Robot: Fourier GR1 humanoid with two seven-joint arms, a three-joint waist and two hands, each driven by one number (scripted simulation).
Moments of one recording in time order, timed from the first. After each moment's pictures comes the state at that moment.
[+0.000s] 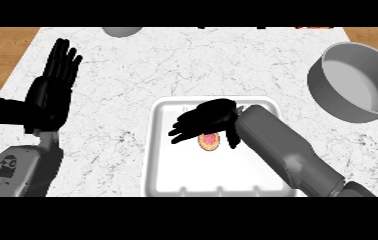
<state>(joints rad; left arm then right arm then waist) -0.28 0.33 -0.03 -1.51 0.28 0.21 0.00 -0.86 -0.16 0.81 -0.69 0.78 0.16 -0.98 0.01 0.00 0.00</state>
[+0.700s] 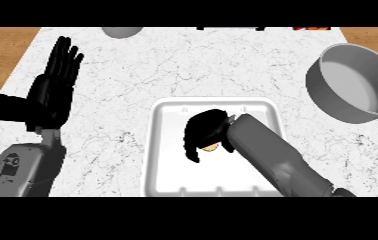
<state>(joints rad) -0.29 0.30 -0.01 -1.51 0.25 0.20 0.02 -0.82 -0.10 0.82 -0.69 0.91 0.09 -1.06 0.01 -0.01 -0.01</state>
